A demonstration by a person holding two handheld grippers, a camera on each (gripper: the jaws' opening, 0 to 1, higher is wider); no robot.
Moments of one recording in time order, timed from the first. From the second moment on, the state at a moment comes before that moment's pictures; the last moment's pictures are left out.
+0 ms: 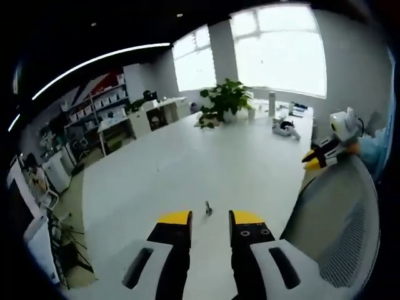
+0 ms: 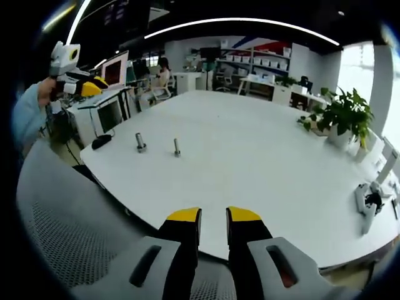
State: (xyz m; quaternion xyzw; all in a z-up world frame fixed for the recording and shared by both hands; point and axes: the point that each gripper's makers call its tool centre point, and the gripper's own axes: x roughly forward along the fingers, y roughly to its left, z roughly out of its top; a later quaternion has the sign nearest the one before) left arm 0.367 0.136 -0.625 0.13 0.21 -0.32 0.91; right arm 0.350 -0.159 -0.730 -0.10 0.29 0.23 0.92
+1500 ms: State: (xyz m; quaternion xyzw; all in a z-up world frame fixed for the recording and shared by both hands) left arm 0.362 0.159 -0.697 0.01 0.21 -0.19 0.96; right arm 0.363 -0.159 -0.707 -0.05 0.23 0.21 0.95
